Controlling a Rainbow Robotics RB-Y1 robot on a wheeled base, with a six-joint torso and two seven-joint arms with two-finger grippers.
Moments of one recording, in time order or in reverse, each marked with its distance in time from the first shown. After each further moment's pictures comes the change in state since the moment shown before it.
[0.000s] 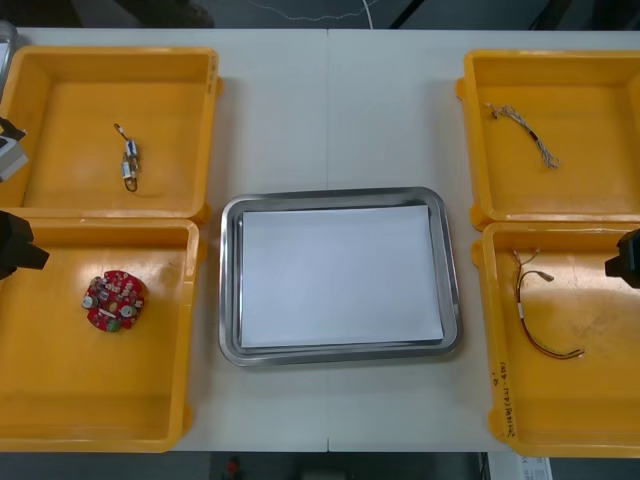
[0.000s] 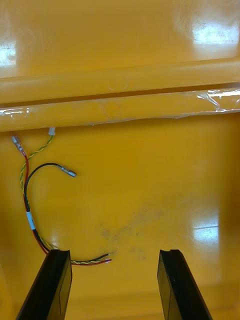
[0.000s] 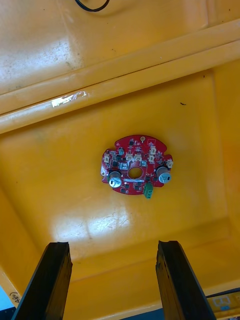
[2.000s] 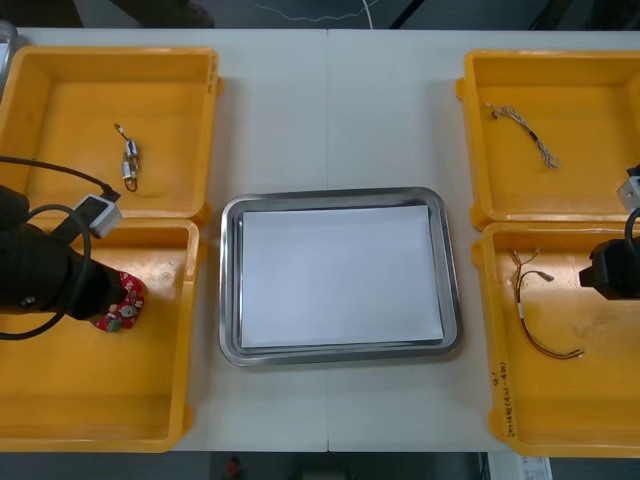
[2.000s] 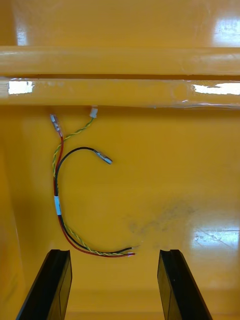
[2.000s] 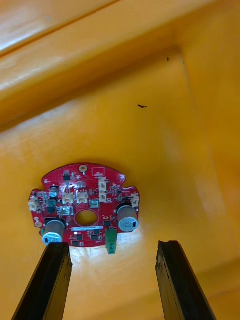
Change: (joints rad) right arm 0.028 0.012 0.074 -0.056 -0.029 0.000 0.000; left arm 0.101 -0.022 -0.349 0.000 -0.221 -0.359 0.000
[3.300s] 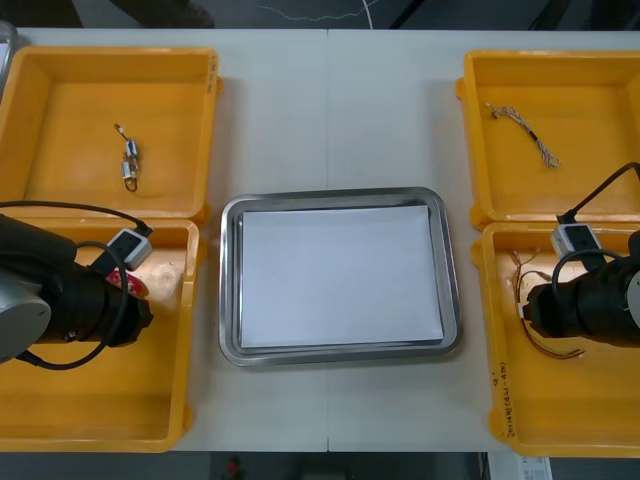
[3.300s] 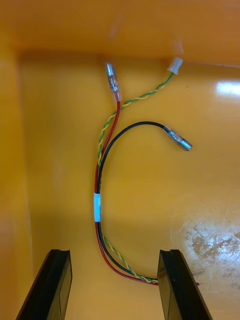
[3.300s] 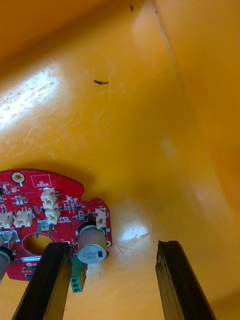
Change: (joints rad) right arm 0.159 0.072 0.207 -0.006 0.135 -0.240 0.000; left arm 0.038 -0.001 -0.170 0.046 -0.120 -0.169 0.000
